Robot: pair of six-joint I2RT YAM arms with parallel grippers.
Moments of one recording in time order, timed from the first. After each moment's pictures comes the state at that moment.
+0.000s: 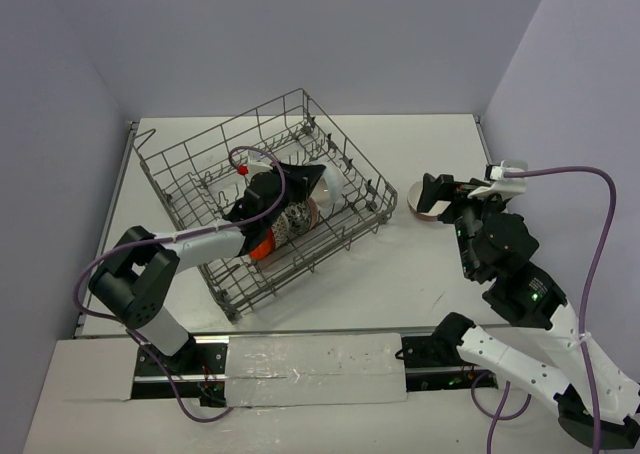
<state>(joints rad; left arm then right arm) -0.69 1.61 0.86 0.64 -0.19 -1.53 0.75 0.60 0.99 -0.38 0.79 0.14</state>
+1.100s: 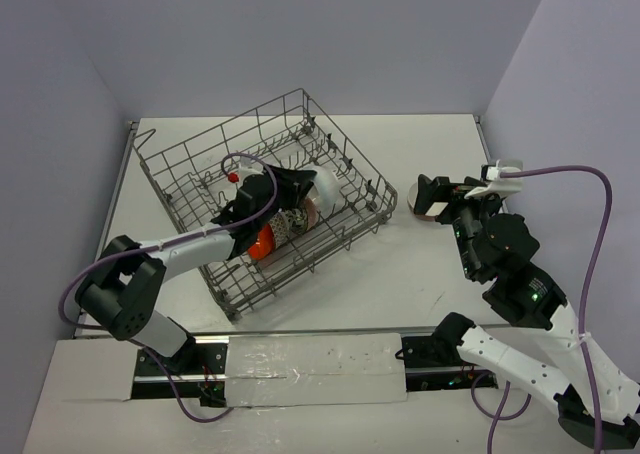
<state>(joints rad) -0.66 1.53 0.81 0.49 -0.15 -1.57 0.75 0.59 0.99 -0.37 0.73 0.12</state>
